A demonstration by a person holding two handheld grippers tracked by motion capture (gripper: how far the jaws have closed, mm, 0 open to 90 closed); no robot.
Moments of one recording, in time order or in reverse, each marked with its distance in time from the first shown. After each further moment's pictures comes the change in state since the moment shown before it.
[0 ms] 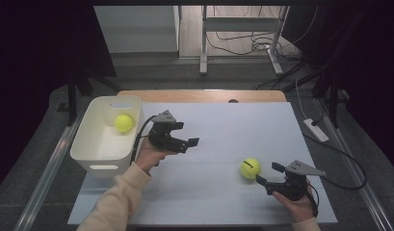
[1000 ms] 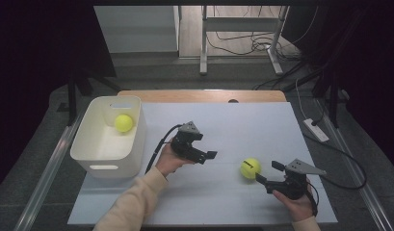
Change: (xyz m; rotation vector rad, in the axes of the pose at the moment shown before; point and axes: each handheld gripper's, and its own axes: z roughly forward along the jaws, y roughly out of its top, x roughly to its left) left arm -0.018 -0.013 0.064 0.105 -0.098 0.056; right arm 0.000 0.004 0.000 -0.012 -0.002 0.004
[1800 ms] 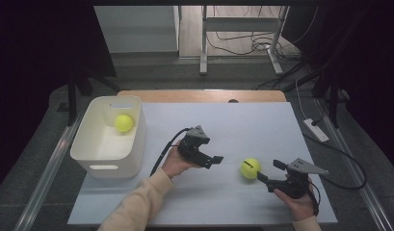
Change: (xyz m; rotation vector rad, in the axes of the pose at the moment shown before) left arm -0.011 0.001 0.021 0.015 -0.035 0.039; right arm -0.002 0.003 -0.003 -0.016 -0.008 0.005
